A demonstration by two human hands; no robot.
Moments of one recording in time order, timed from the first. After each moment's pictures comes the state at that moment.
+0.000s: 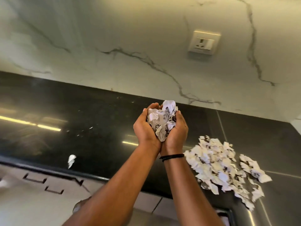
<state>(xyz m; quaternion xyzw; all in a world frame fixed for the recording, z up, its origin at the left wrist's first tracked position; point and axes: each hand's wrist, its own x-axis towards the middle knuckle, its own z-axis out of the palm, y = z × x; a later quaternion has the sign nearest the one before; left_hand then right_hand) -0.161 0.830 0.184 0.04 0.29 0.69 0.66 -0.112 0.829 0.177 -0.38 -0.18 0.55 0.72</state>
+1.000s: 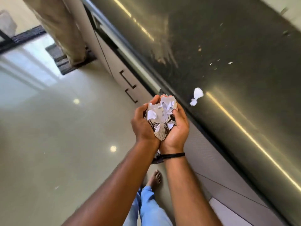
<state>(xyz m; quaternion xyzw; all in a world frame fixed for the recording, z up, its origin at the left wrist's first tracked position) -0.479 0.680 -0.057 -0.26 0.34 0.80 0.41 -0.436 0.704 -0.080 -0.39 -0.21 0.78 0.44</state>
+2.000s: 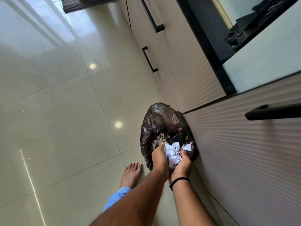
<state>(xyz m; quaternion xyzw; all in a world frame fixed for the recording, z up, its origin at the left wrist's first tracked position) -0.393 0.669 -0.507 -0.48 0.49 0.58 0.43 -0.342 0.693 -0.556 -0.72 -0.12 0.66 0.18</state>
